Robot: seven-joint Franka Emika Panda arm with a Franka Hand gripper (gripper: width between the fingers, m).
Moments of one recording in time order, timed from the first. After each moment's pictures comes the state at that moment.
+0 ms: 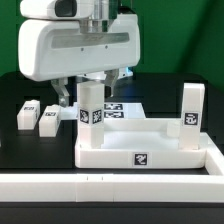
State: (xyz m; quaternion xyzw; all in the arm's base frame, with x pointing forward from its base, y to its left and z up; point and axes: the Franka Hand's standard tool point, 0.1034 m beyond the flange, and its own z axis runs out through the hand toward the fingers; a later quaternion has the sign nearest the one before) arm 0.561 -0.058 0.103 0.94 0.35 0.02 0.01
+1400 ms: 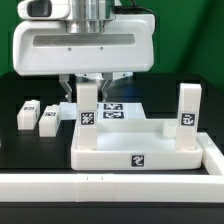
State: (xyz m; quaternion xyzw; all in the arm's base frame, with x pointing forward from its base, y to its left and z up) arm 0.560 -0.059 0.102 1.00 -0.01 0.02 -0.01
